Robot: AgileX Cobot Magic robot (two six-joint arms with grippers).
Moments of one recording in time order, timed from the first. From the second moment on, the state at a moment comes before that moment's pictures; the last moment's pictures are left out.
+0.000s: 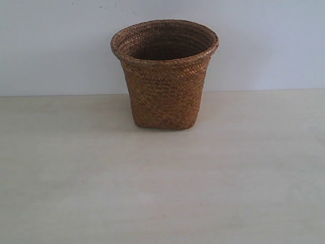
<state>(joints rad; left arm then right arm) -0.19 0.00 0.00 0.02 0.29 0.03 -0.02 0.00 -0.02 0.33 0.11 -0.31</state>
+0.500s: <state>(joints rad) -0.19 0.00 0.00 0.02 0.29 0.03 -0.02 0.00 -0.02 0.33 0.11 -0.31</state>
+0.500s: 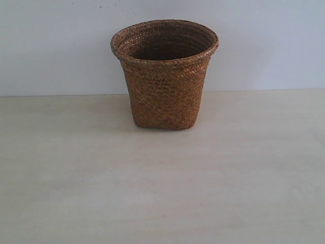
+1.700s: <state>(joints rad) -0.19 0.00 0.00 0.02 0.29 0.02 -0.02 0.00 -0.01 0.03 0.21 0.01</state>
